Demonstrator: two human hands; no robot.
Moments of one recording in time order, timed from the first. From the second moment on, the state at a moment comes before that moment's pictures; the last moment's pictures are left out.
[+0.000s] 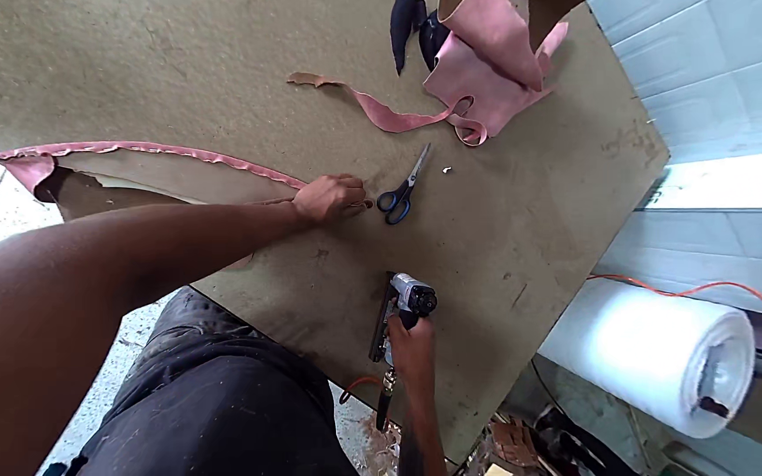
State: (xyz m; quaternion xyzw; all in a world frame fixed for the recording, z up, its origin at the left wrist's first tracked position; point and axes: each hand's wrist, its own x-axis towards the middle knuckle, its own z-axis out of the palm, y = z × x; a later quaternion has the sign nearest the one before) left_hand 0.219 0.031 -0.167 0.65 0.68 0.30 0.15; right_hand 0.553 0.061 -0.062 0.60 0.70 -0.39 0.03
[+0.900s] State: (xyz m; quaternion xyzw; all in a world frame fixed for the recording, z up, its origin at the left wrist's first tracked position) left_hand 0.215 0.042 -0.171 0.56 0.72 0.34 0.22; right_hand 0.393 0.075 -0.030 0.54 0.73 -0.40 0.12
